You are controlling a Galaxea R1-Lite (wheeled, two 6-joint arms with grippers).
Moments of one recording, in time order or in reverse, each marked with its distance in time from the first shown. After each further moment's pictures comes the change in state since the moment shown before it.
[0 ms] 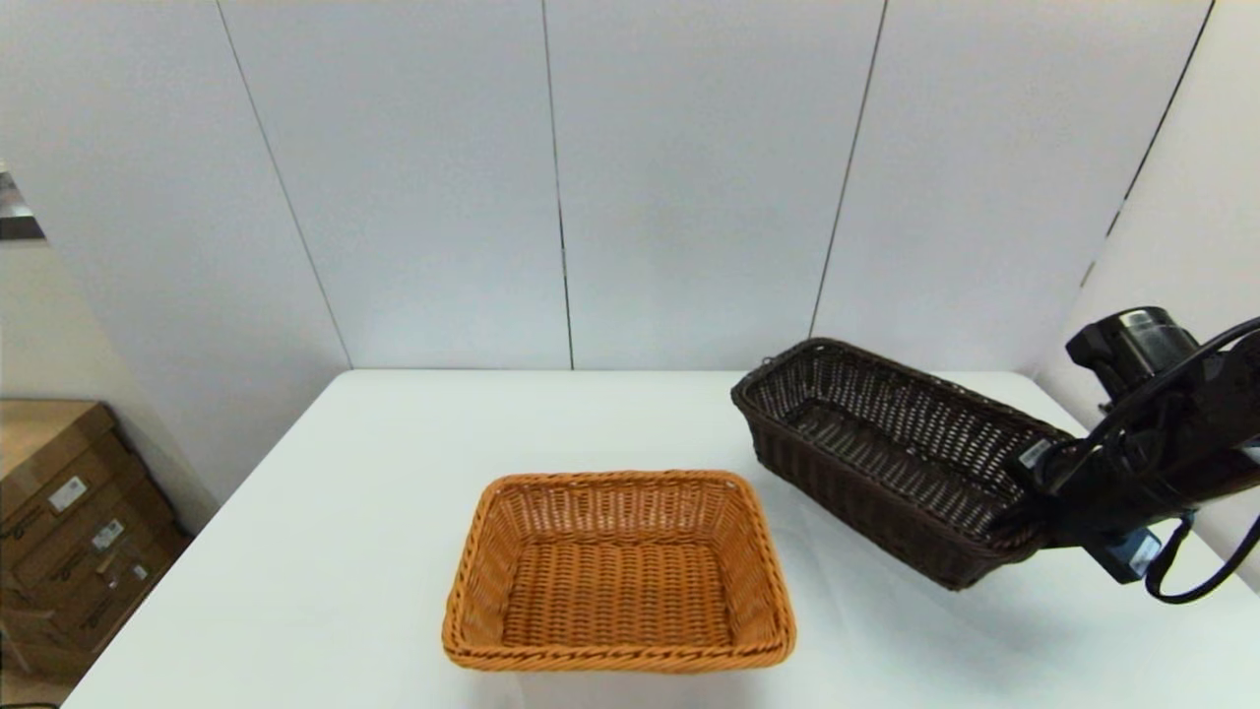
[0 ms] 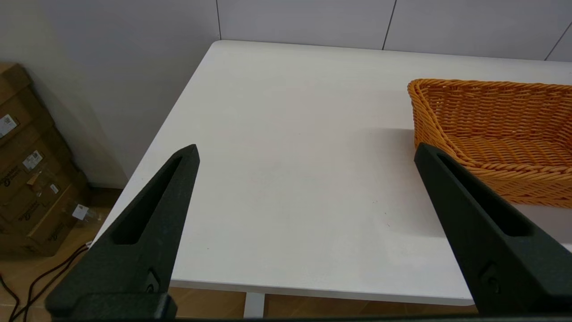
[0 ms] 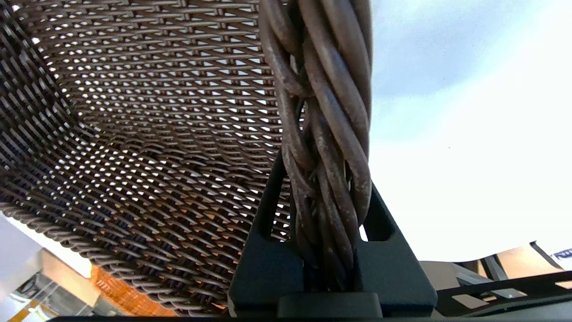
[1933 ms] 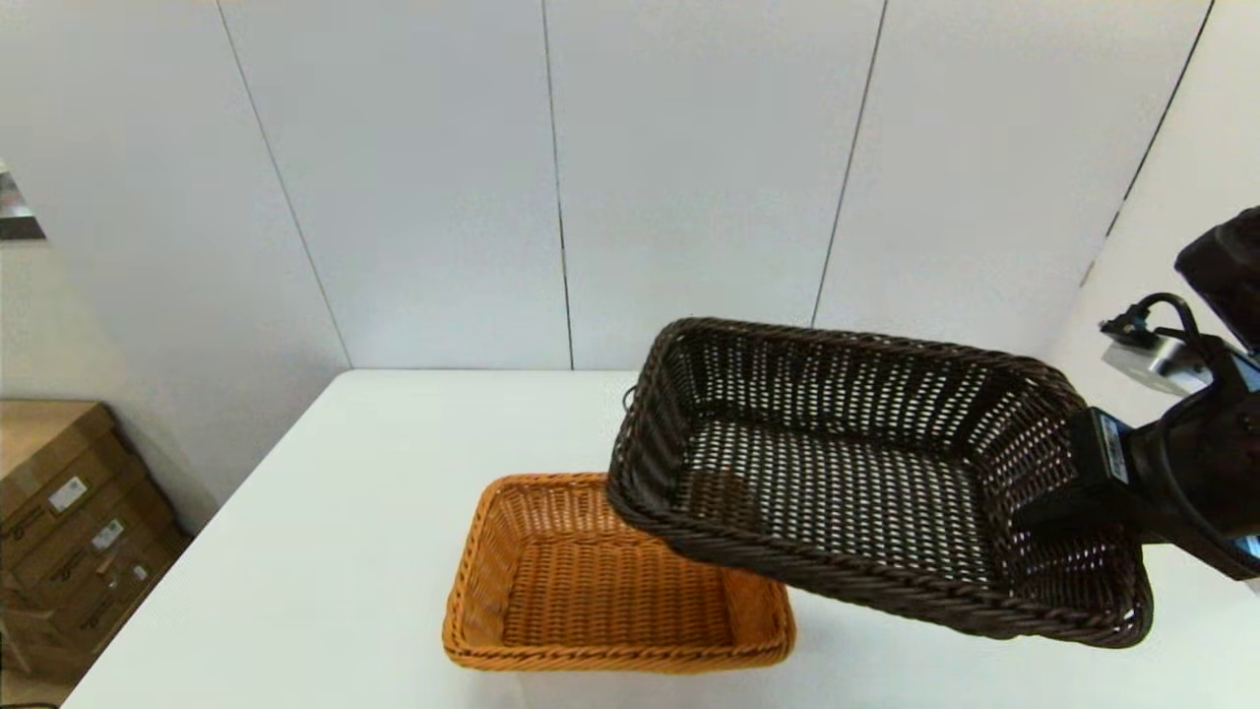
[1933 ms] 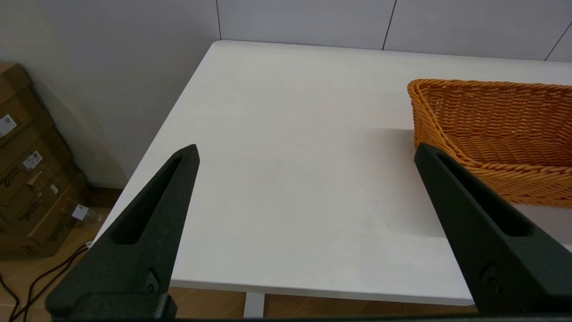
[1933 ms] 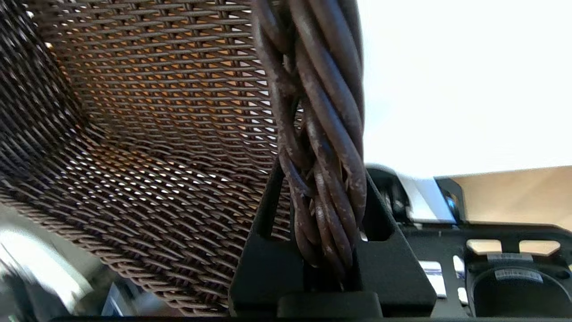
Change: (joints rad) left arm 0.000 0.000 0.000 0.000 0.000 0.000; right arm 0.234 -0.315 -0.156 0.367 0.071 -0.358
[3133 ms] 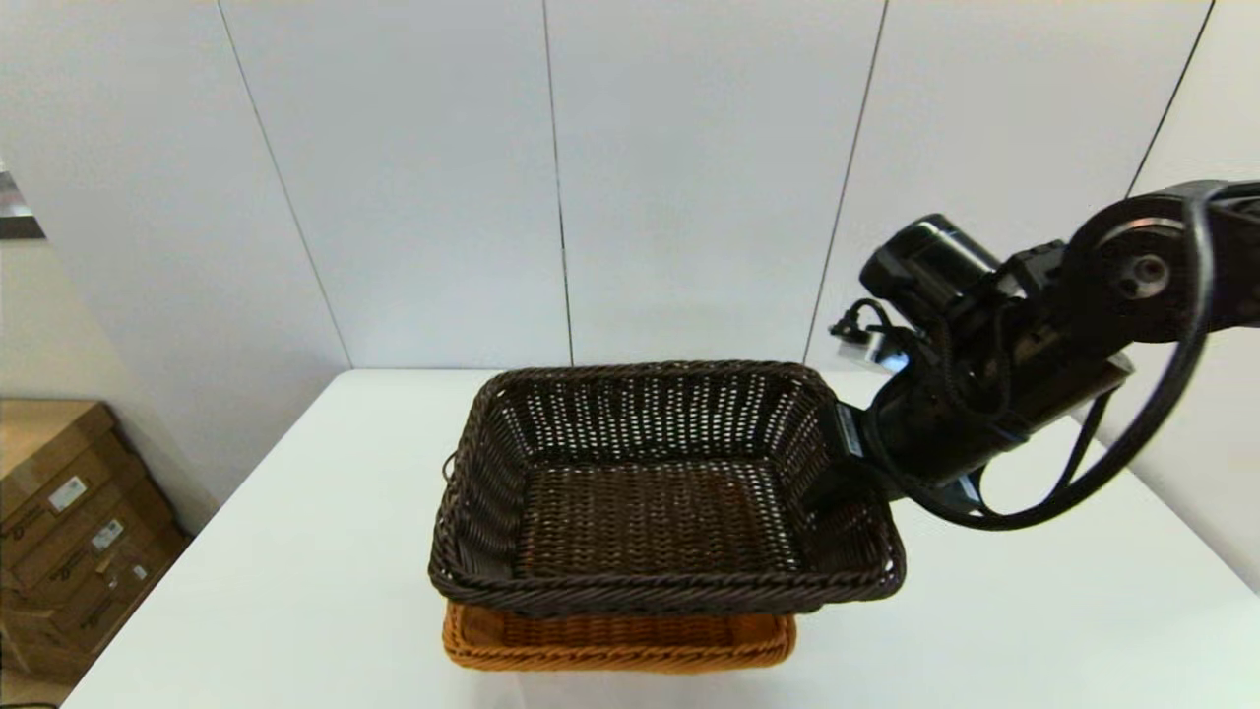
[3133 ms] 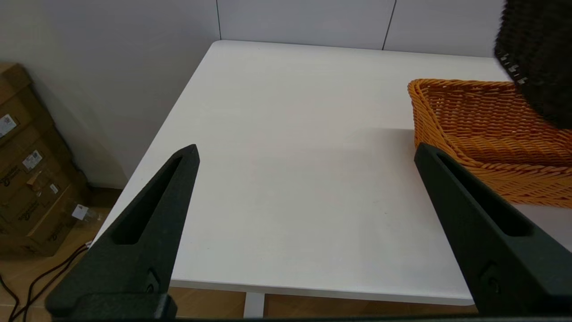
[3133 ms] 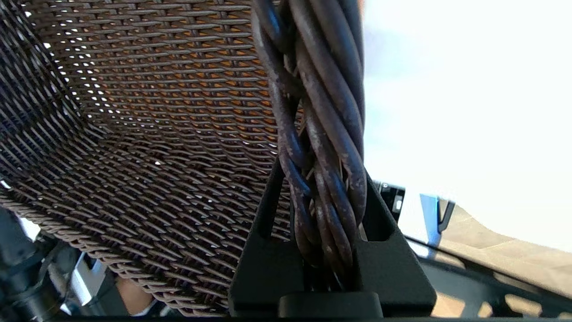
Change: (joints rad) left arm 0.000 0.000 0.000 0.000 0.000 0.000; right arm 0.269 0.382 -0.297 -0.001 0.067 -0.050
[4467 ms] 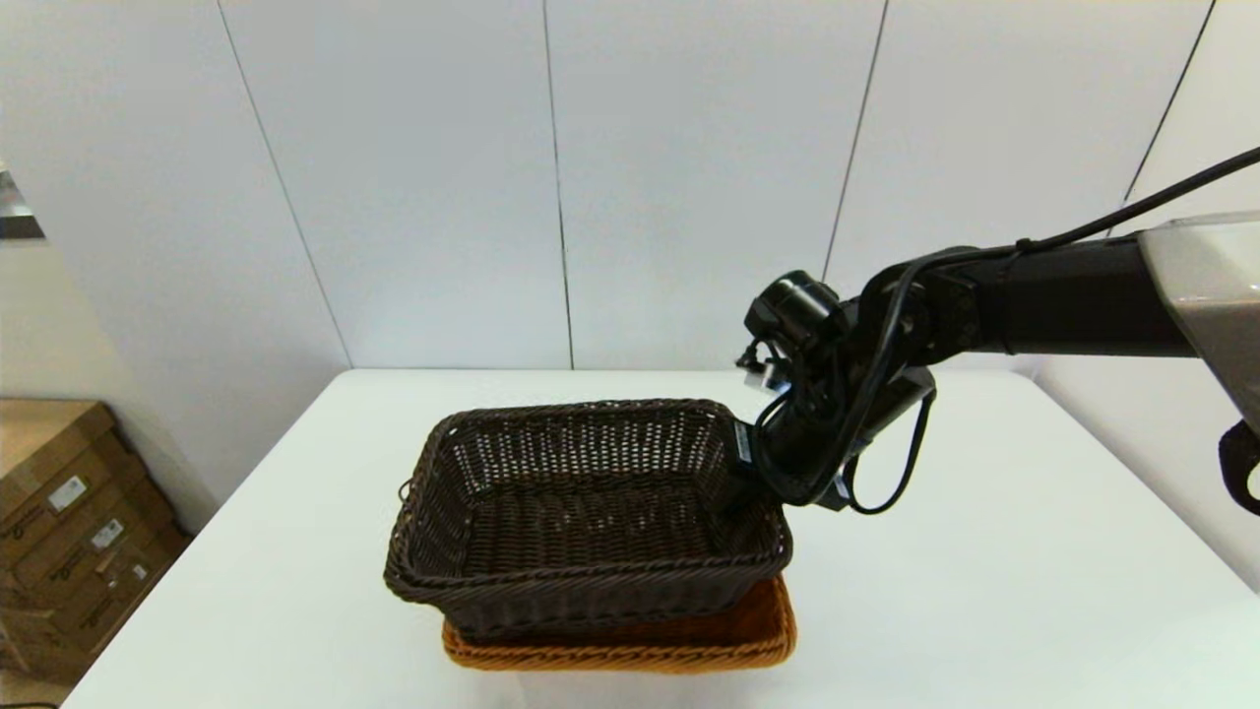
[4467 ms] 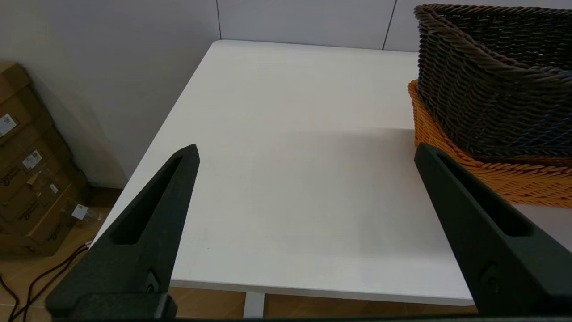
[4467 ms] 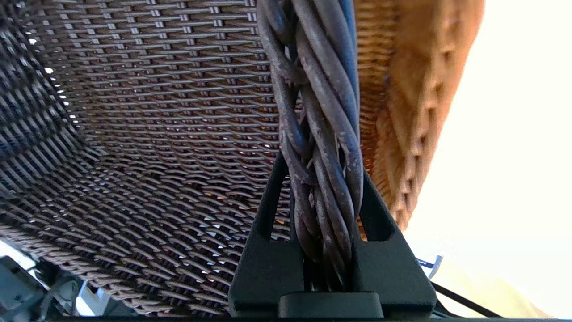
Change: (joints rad) left arm 0.000 0.000 0.000 0.000 0.000 0.000; right arm 0.032 0.292 -0.206 -0.023 0.059 0.009
